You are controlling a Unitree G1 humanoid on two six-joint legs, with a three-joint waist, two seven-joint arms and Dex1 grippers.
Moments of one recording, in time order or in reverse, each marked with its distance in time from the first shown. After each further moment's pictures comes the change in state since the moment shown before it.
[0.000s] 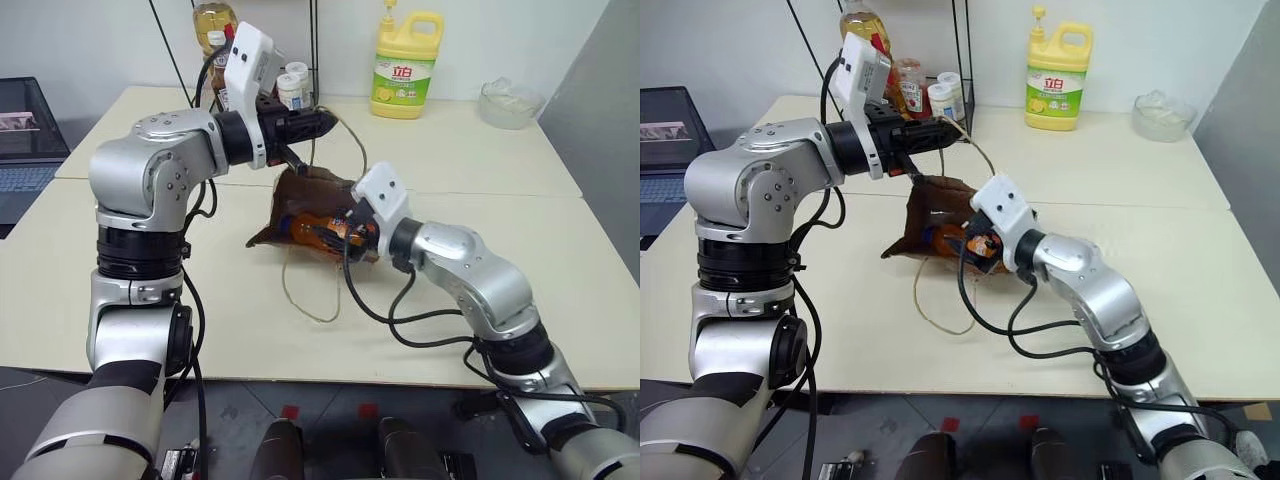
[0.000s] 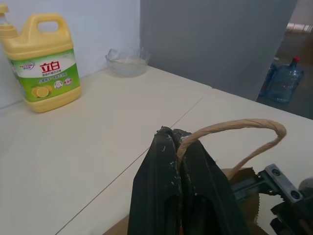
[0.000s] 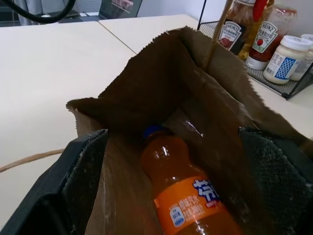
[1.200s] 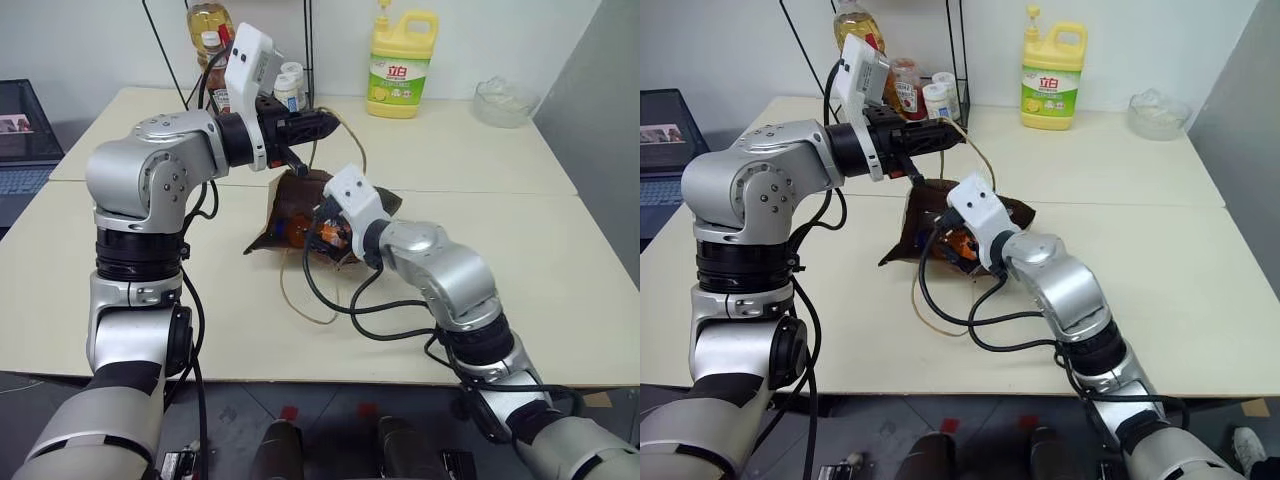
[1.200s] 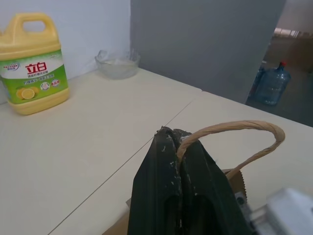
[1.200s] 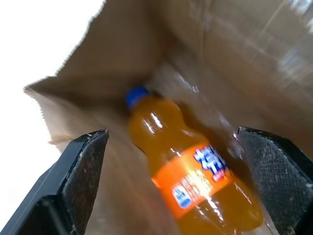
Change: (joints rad) left arm 0.005 -0.007 0.009 -0.007 -0.027 0.017 0.004; right arm -0.064 0.151 0.113 0.144 -0.246 0.216 -0.088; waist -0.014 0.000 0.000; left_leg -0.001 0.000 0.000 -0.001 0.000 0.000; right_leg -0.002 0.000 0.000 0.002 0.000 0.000
